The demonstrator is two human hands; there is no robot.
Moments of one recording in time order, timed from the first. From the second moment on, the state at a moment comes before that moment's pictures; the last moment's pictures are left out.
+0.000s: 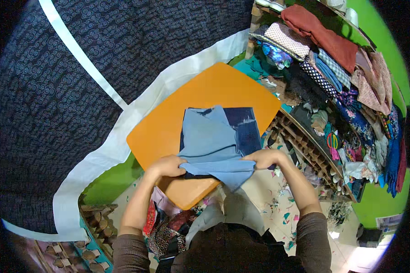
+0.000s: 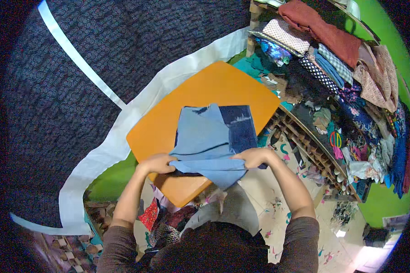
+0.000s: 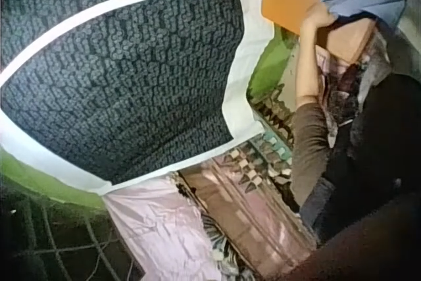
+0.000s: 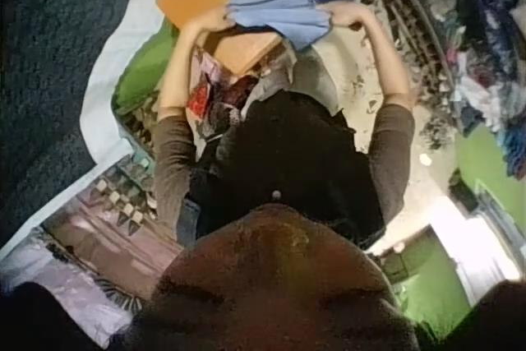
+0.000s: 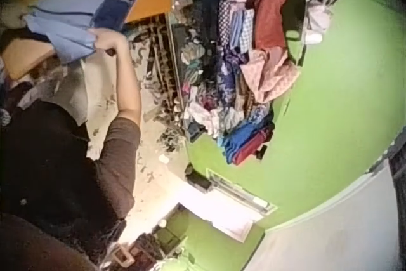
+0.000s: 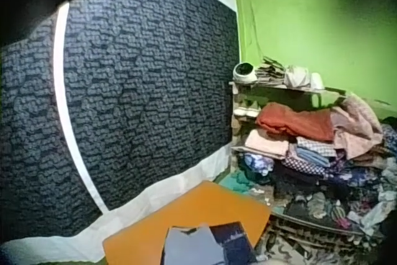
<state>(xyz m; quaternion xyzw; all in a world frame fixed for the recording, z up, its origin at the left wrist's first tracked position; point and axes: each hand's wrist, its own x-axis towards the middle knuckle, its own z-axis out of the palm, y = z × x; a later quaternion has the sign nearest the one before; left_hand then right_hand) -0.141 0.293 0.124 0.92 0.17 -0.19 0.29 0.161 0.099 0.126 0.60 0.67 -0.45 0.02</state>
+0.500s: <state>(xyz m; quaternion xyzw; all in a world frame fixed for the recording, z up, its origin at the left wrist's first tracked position) -0.041 0.411 0.158 0.86 0.39 0.08 0.32 0.304 0.217 0.125 0.72 0.56 -0.38 -0.19</state>
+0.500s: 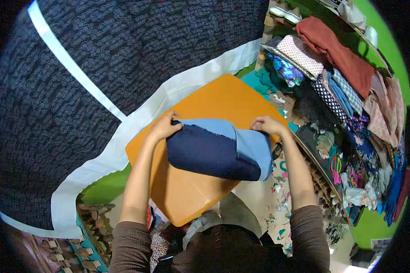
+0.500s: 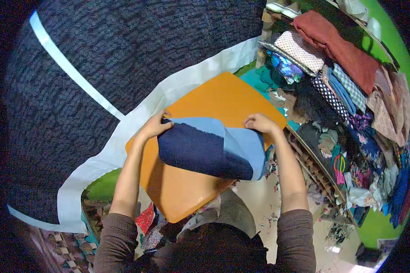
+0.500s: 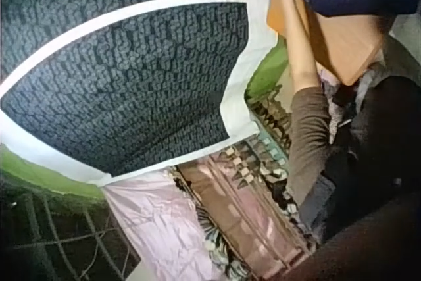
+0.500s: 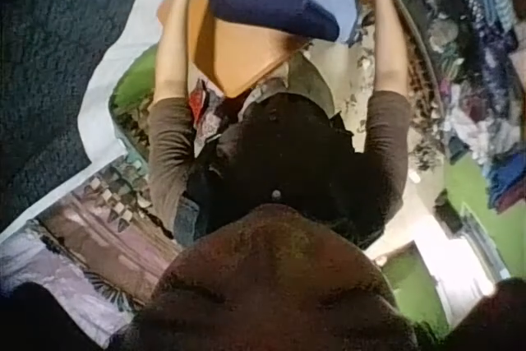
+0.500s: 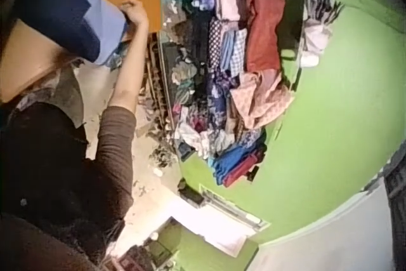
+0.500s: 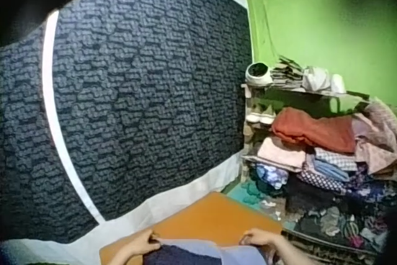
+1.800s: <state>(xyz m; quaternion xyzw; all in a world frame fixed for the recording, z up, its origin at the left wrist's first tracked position) 0.059 0.242 0.020 0.88 0.47 0.08 0.04 0.221 0.196 0.018 0.75 0.64 -0.05 -0.17</state>
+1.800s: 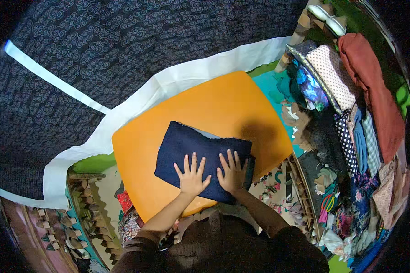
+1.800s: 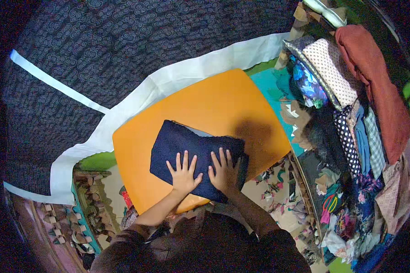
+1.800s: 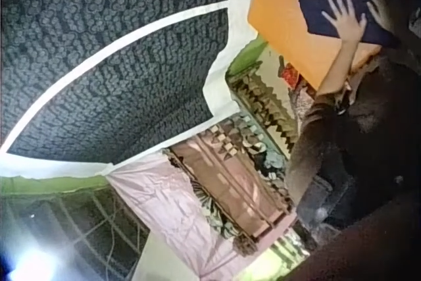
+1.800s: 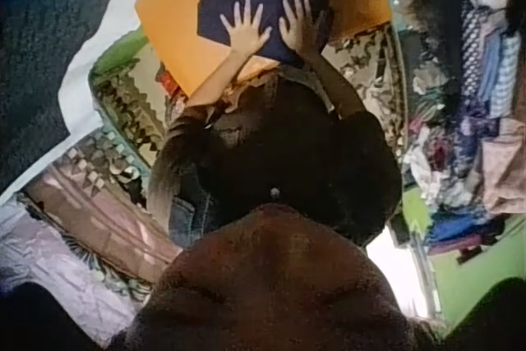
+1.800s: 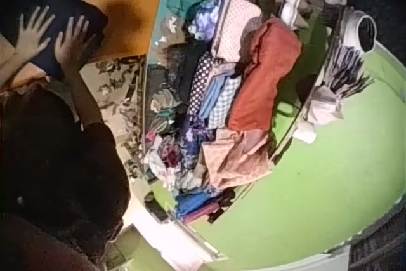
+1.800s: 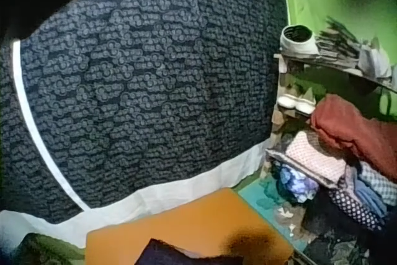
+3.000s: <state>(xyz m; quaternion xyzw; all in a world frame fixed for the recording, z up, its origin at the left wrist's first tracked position) 0.092 0.319 0.019 0.89 0.42 0.14 0.07 0.364 0.285 -0.021 0.76 0.55 -0.12 -0.32</state>
